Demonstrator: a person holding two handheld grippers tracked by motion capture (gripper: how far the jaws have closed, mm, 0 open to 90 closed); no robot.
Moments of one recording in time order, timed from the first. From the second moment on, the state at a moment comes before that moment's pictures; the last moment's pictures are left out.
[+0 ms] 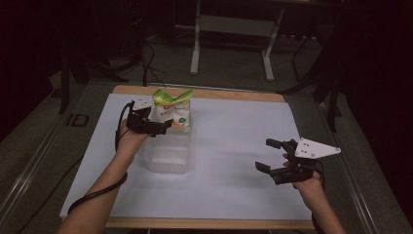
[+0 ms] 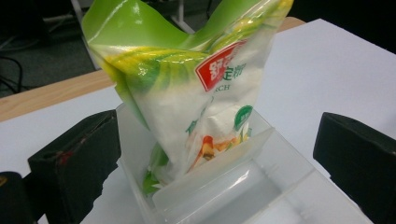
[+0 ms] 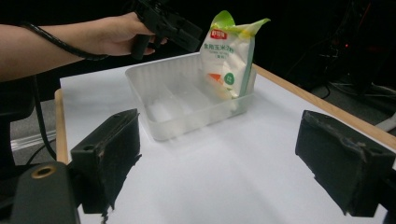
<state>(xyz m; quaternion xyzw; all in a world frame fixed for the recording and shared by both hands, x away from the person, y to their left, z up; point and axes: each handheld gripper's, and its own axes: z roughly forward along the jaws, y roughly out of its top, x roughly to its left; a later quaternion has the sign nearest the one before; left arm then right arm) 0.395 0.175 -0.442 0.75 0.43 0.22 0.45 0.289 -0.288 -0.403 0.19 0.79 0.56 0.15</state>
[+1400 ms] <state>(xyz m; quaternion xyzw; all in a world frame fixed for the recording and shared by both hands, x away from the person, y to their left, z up) 0.285 0.149 -0.431 0.76 0.35 0.21 0.50 0.277 -0.301 -0.428 0.22 0.80 0.55 0.13</state>
